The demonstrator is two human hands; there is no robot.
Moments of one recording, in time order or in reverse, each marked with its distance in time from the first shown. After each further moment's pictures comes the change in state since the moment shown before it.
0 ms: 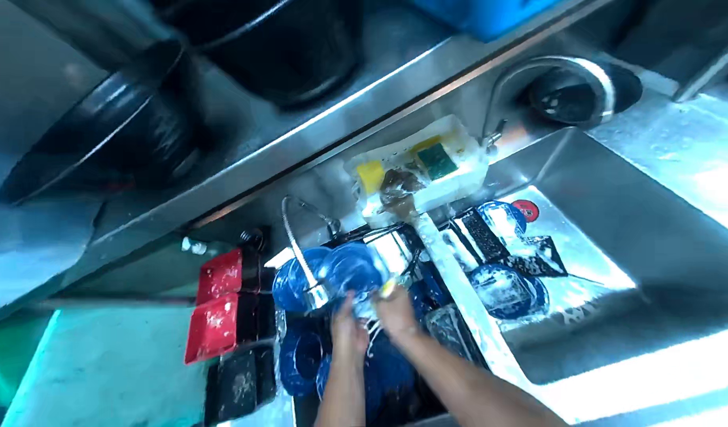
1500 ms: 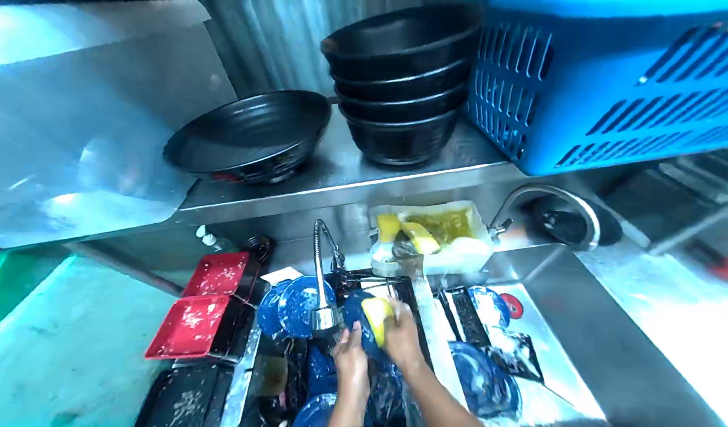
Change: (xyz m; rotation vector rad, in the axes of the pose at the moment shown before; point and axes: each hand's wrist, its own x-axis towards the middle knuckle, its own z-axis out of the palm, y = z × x) left_hand -0.033 -0.012 0.041 -0.002 0.063 0.114; right_hand 0.033 -0.028 -0.043 -0.337 -0.104 -0.377
